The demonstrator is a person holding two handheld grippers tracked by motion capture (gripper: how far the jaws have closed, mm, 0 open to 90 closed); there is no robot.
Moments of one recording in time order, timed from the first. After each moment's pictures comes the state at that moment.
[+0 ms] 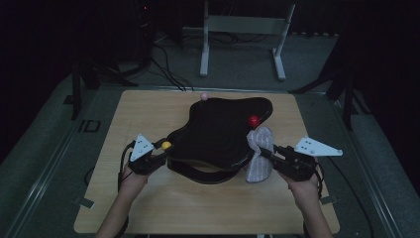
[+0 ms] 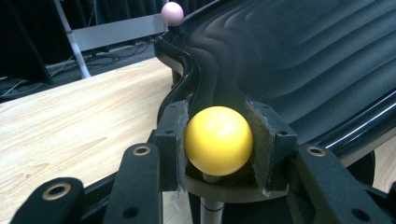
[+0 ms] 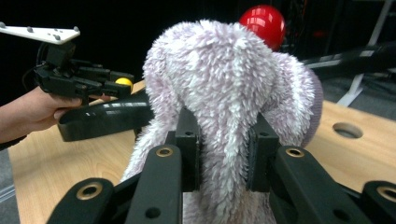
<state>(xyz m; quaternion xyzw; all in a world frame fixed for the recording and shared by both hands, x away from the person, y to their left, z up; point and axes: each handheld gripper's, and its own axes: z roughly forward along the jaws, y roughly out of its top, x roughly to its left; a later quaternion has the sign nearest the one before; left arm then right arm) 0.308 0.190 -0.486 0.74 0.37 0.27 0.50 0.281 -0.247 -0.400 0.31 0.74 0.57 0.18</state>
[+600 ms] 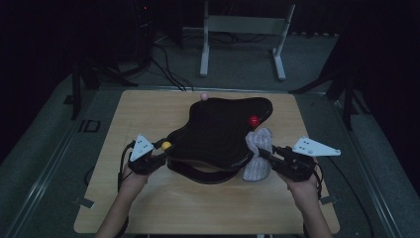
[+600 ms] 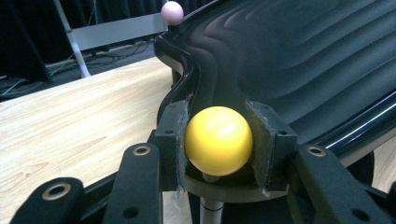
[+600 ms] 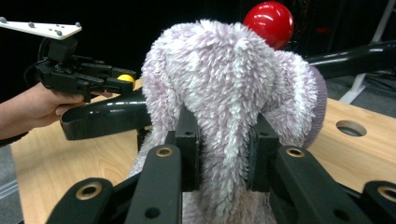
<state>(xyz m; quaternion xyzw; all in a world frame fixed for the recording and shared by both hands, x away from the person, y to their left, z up) 0.307 0.190 -0.486 0.73 0.37 0.27 0.50 0.282 -0.244 -0.403 0.31 0.75 0.56 0.17</state>
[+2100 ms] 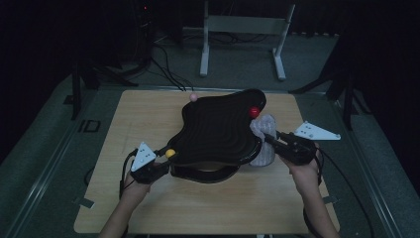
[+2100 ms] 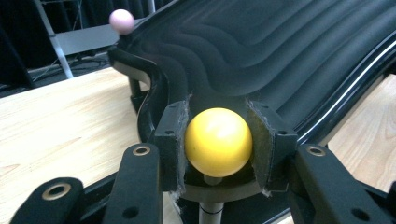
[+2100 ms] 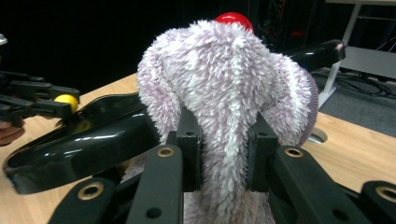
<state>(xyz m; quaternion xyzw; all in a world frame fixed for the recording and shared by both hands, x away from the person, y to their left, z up) 0.284 0.179 -0.487 0.74 0.35 0.25 0.52 0.321 -0.253 -0.398 0.32 0.74 0.55 0.21</state>
